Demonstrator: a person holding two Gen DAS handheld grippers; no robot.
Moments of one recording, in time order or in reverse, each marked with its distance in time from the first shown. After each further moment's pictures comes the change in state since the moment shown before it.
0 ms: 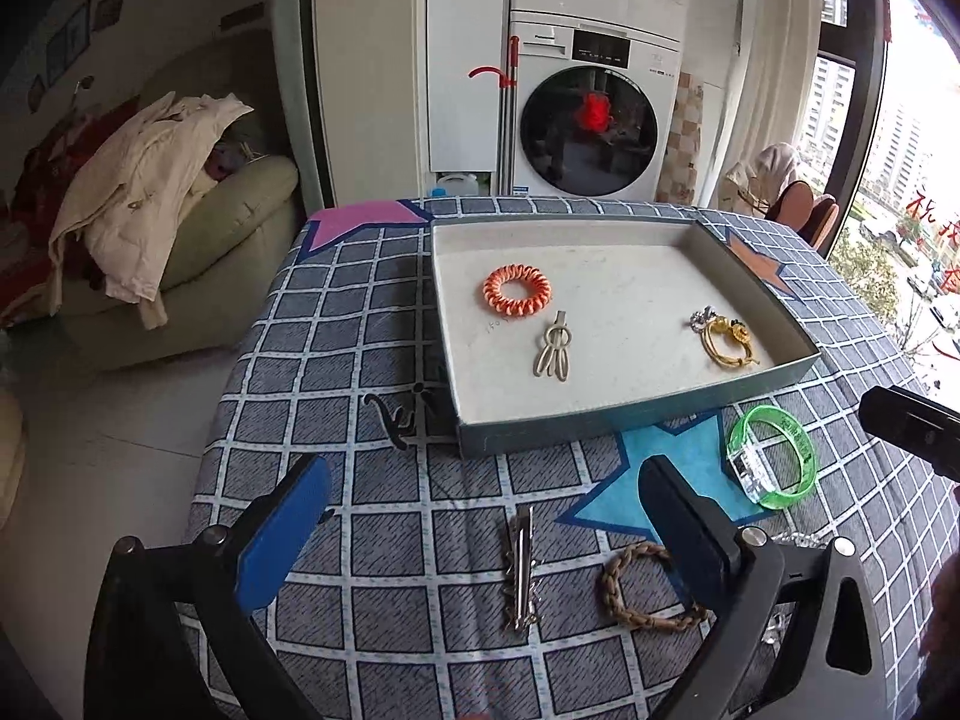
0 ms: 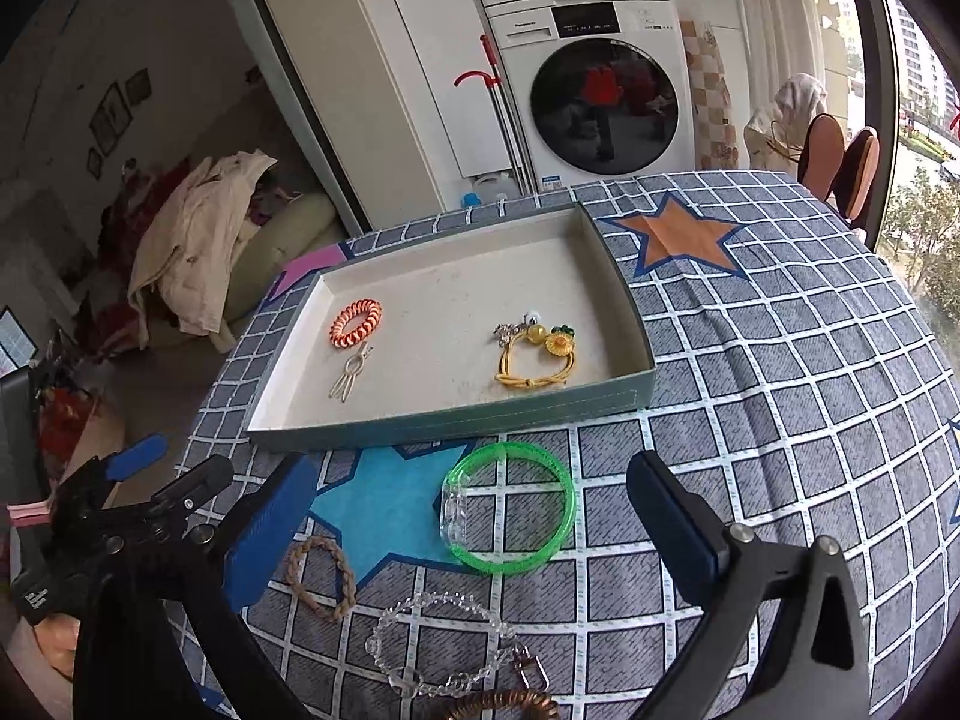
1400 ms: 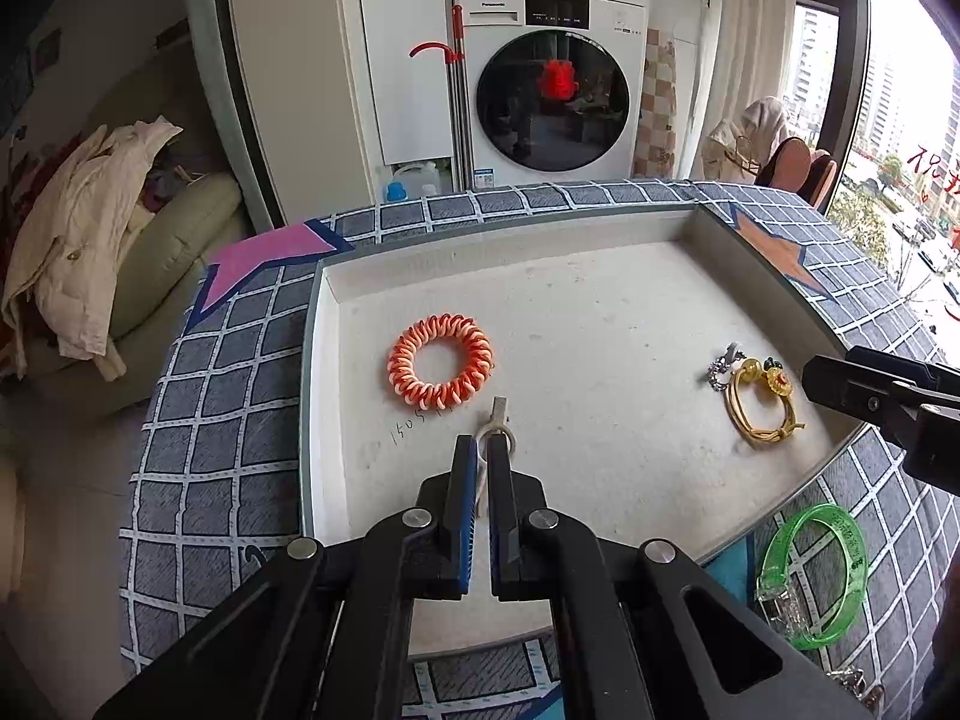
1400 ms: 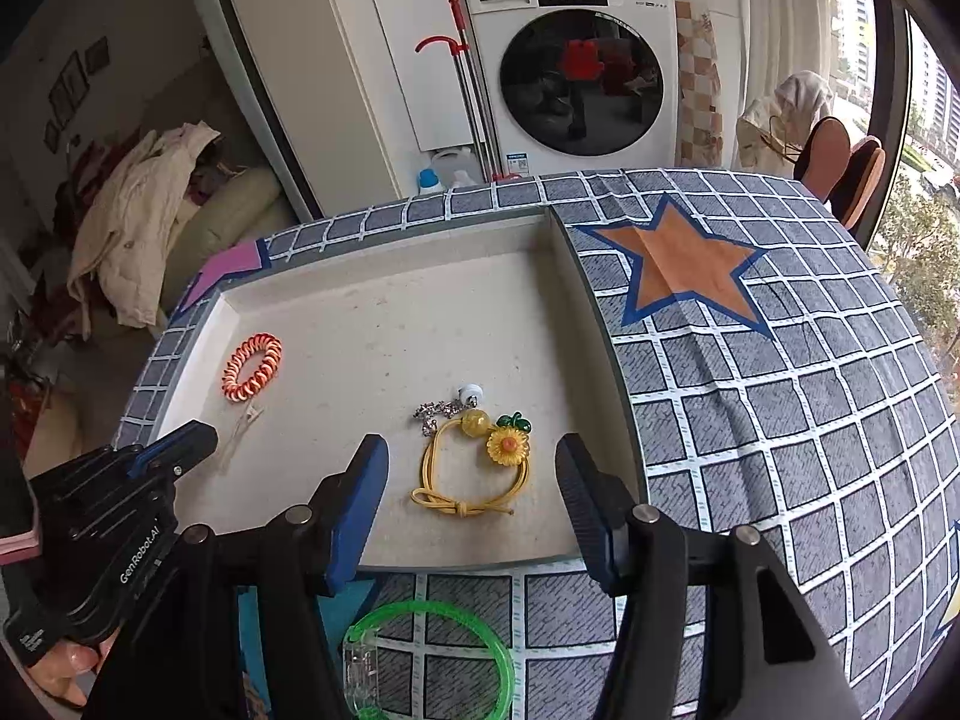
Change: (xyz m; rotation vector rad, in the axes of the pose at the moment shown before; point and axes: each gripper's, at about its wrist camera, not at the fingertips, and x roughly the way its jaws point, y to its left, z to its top) left arm 0.047 -0.040 0.065 0.114 0.044 -0.031; right arm 0.078 -0.024 0.062 0.005 0.046 -0.093
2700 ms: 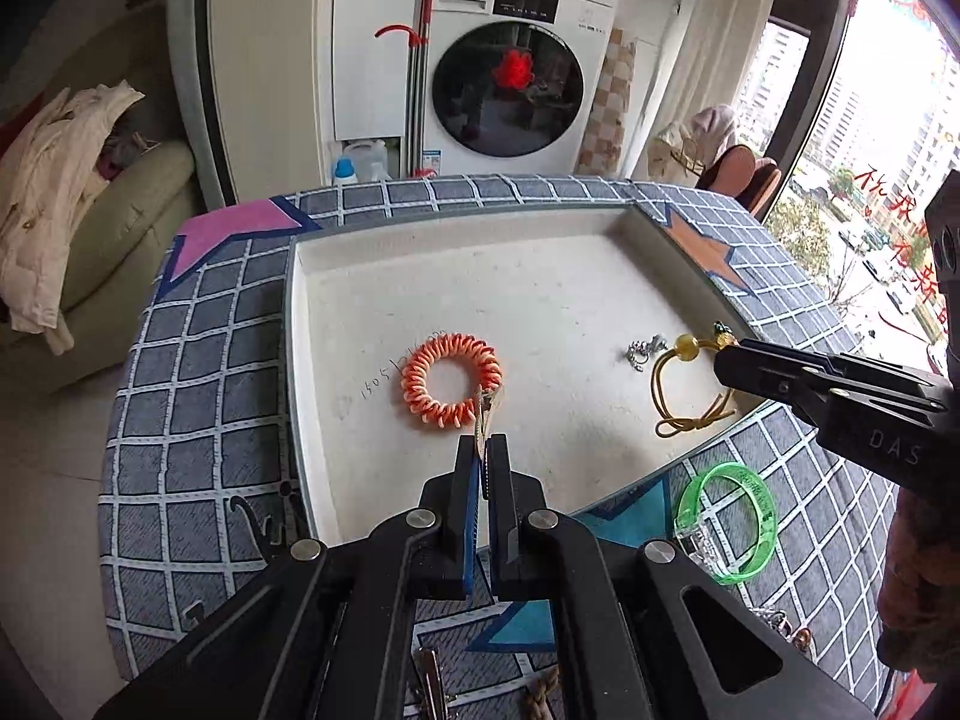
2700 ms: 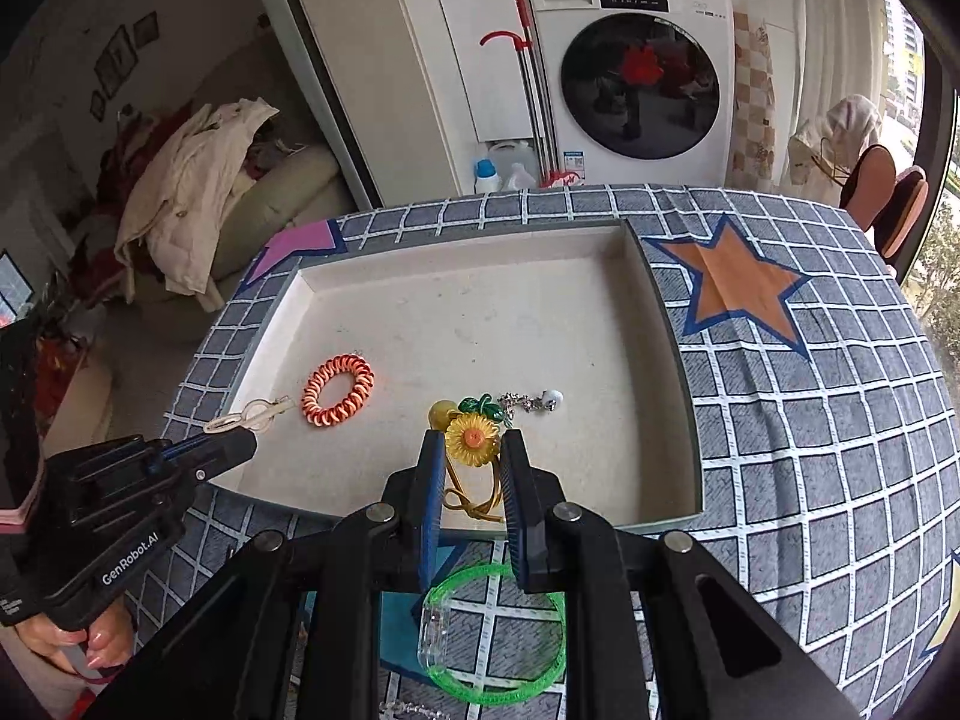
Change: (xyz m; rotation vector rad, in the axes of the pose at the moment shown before) left arm -0.027 0.011 -0.006 -0.027 0.070 -0.179; right arm -0.003 0.026 0.005 -0.087 0.058 0.092
